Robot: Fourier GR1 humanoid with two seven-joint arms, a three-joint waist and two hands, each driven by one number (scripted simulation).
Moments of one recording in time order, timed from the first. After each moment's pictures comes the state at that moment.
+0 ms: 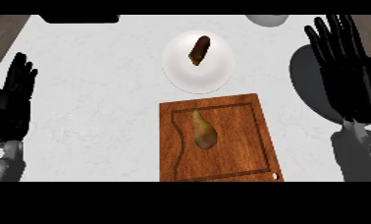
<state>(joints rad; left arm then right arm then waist) -0.10 0.50 -0.02 -1.51 0.24 0.36 0.03 -0.30 -0.29 -0.04 -1.68 -0.43 0.06 -0.06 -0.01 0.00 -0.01</state>
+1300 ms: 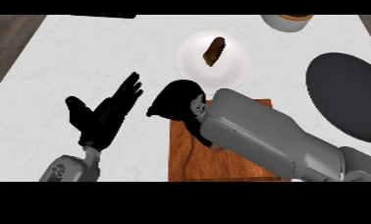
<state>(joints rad) -0.15 0.26 -0.33 -1.51 0.39 0.11 0.17 -1.03 -0.20 0.93 -1.18 0.36 0.70 0.19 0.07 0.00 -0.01</state>
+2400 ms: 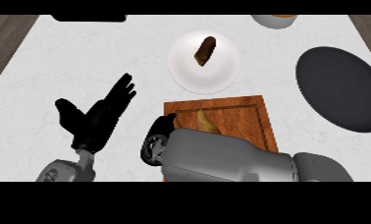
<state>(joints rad) -0.11 0.25 -0.28 -1.53 0.38 0.09 0.18 -1.08 -0.01 1.20 -1.13 0.32 1.09 0.62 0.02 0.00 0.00</state>
